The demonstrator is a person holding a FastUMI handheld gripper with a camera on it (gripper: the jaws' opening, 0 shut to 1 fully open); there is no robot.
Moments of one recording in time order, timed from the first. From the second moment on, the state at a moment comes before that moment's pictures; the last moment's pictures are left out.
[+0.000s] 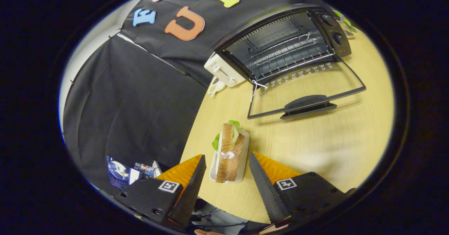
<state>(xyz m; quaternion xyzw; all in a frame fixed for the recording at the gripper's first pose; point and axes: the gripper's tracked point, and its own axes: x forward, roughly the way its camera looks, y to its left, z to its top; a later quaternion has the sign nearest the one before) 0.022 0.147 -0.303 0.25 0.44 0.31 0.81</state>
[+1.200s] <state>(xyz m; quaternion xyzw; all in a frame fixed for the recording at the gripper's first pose) 0.036 0.148 -0.274 0.38 0.43 0.32 0.75</state>
